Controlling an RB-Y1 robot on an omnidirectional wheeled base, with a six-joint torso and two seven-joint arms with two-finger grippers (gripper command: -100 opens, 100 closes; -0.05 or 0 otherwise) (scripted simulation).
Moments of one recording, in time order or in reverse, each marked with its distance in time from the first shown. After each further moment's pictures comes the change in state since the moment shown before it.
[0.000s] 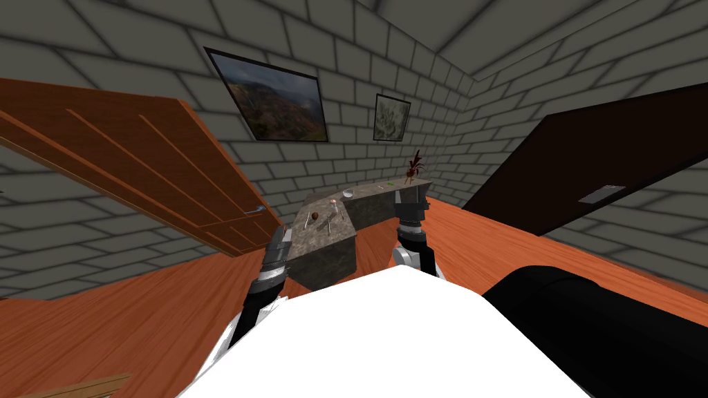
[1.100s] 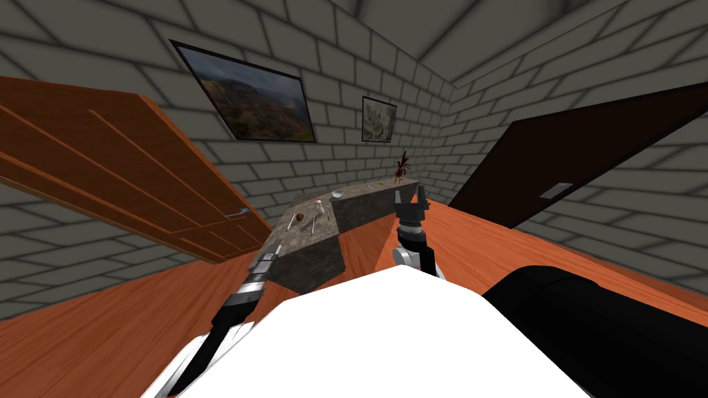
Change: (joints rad) left arm 0.010 0.284 0.103 0.283 0.001 0.039 0.039; right arm 0.000 0.000 0.000 0.000 0.000 0.000 0.000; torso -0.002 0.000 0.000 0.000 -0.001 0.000
